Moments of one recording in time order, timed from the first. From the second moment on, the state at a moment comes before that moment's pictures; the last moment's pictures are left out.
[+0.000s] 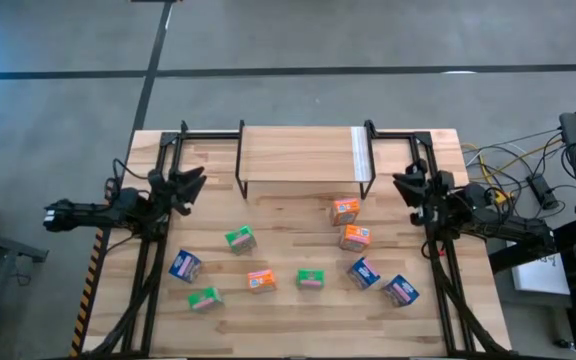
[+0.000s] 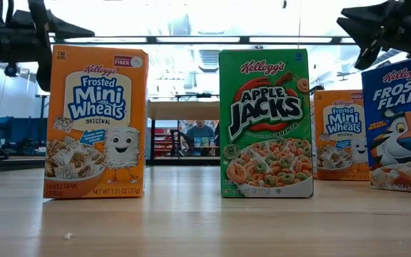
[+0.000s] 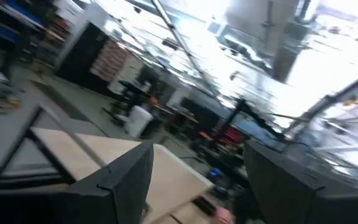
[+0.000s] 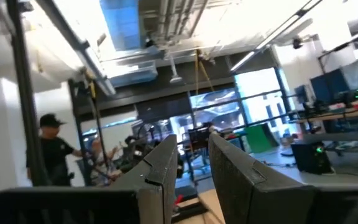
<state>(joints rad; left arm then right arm) -0.04 0.03 0.02 0.37 -0.63 -0.38 -0.24 0.04 0.01 0.48 0.00 0.26</state>
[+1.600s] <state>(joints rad) -0.12 0.74 0.30 0.78 -0.19 -0.14 -0.16 0.91 0.56 0.40 -0.09 0.25</state>
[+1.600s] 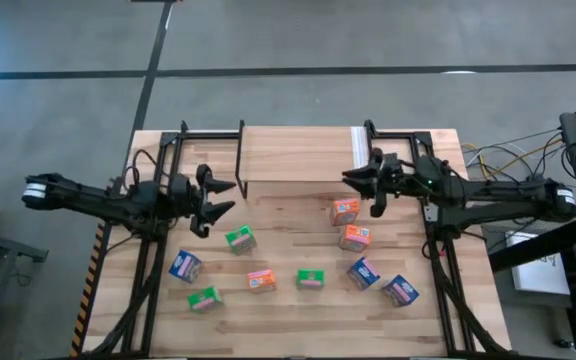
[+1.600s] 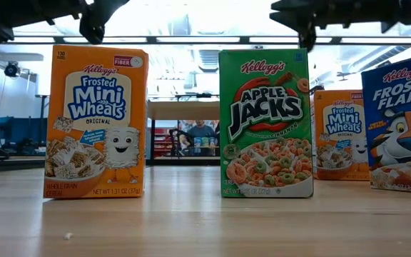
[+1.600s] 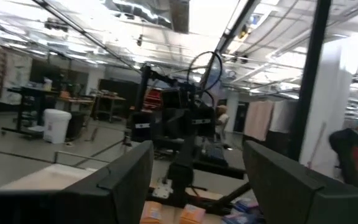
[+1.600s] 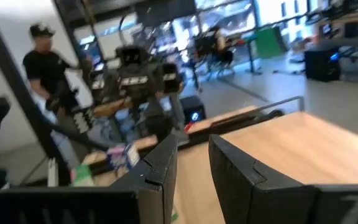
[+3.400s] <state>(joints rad) -0.21 0.71 0.30 0.79 -0.20 -0.14 0.00 1.59 1.42 -1.18 0.24 -0.15</state>
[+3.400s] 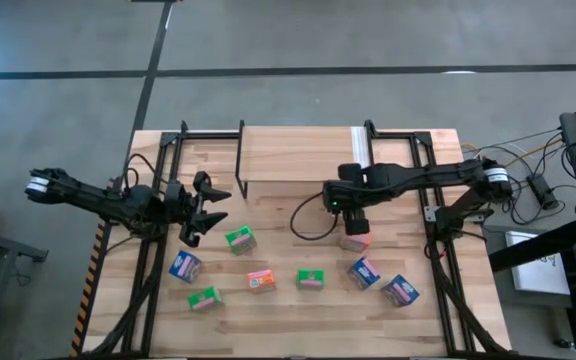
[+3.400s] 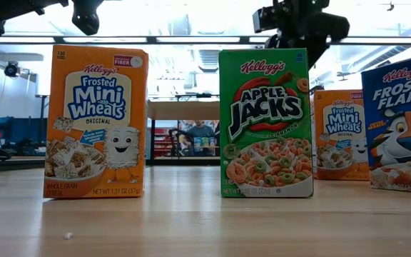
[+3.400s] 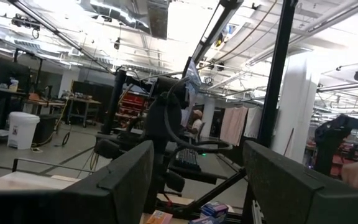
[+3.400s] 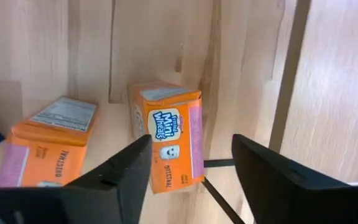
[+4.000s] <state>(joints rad) -0.21 0.71 0.30 0.79 -0.20 -0.14 -0.05 1.59 1.35 -1.11 0.12 -0.15</state>
